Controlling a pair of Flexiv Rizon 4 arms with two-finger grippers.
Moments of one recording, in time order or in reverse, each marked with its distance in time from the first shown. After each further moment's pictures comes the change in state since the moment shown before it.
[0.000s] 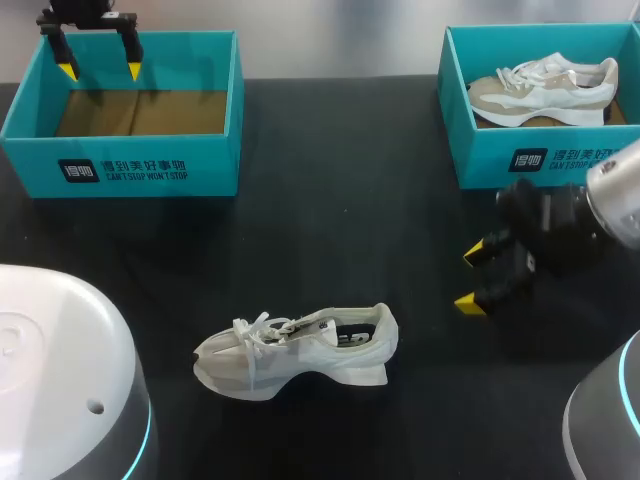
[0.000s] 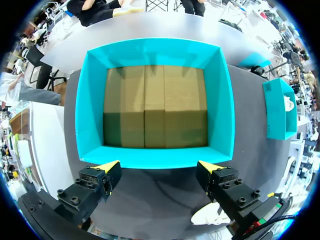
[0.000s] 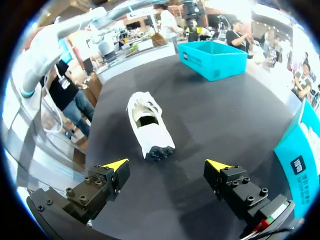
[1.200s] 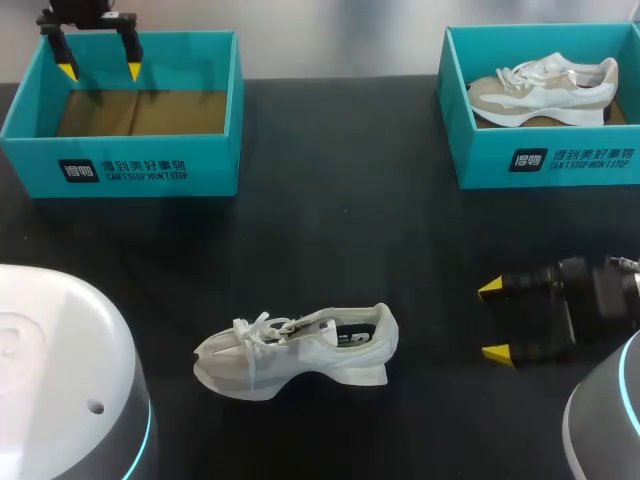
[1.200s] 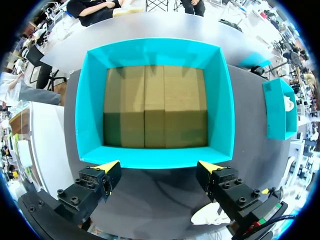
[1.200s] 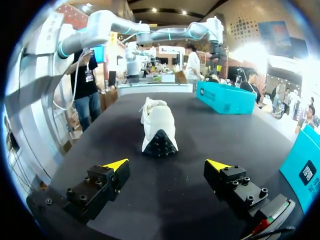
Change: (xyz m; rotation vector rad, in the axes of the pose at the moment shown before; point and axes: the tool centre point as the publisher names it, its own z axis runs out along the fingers) left arm 0.000 0.000 0.000 0.000 0.000 0.000; right arm -0.004 -0.070 0.034 -0.406 0.031 -0.264
